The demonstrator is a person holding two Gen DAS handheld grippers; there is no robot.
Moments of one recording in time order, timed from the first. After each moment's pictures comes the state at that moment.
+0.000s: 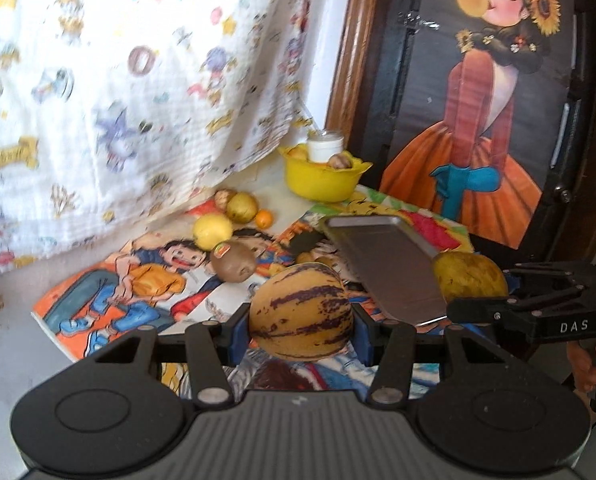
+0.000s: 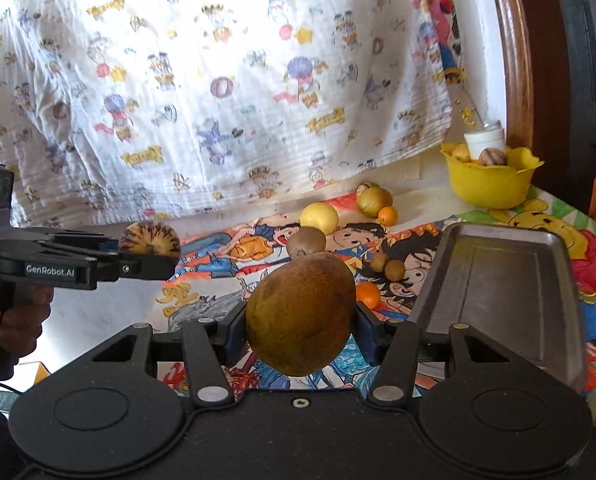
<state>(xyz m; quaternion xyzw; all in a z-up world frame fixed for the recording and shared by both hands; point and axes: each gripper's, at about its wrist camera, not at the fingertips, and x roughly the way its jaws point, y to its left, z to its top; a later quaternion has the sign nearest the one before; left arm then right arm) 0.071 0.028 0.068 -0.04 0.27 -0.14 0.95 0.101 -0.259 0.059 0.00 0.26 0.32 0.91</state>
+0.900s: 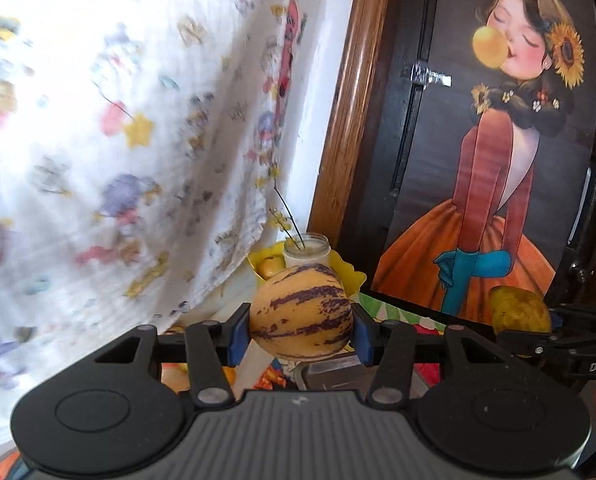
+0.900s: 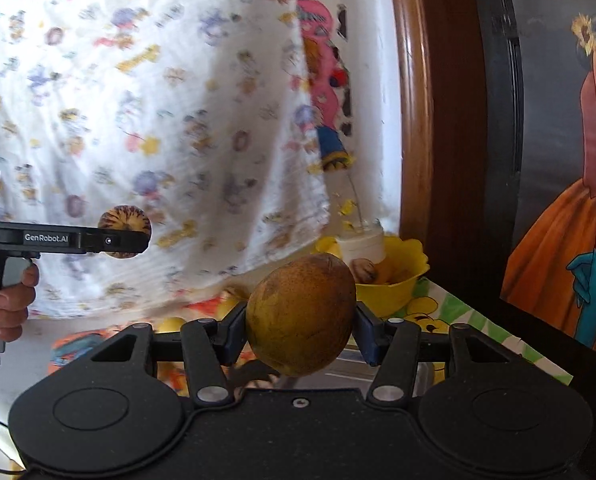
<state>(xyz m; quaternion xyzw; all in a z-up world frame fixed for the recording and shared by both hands) 0.273 -0.045 0.151 -0.06 0.21 -0.15 0.96 0.258 -0.353 0.141 -0.01 0.20 0.22 0.95</state>
